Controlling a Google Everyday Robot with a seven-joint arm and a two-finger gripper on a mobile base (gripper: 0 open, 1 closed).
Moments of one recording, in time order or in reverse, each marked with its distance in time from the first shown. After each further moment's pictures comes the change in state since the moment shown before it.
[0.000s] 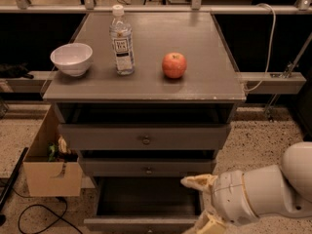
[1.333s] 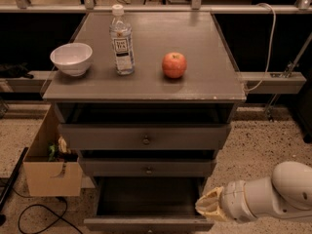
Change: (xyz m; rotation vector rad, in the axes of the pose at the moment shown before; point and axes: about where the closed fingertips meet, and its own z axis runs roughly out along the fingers) arm 0.135 -0.054 0.046 0.066 0.081 0.075
